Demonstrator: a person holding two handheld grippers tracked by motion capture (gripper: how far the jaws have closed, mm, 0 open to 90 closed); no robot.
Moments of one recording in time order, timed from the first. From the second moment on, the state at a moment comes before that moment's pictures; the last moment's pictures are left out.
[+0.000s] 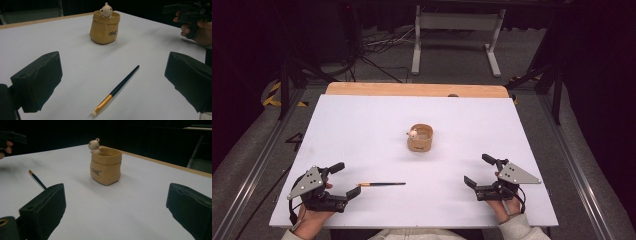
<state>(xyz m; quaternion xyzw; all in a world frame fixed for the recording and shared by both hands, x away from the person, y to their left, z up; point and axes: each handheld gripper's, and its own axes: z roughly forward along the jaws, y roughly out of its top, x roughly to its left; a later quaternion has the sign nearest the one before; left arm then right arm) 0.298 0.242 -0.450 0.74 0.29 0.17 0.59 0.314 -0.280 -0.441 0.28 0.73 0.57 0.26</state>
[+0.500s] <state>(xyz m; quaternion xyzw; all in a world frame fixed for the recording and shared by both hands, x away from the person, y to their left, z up) 0.295 0.237 -0.440 0.72 0.28 0.16 0.61 0.313 -0.276 -0.438 0.24 0.72 0.60 0.27</state>
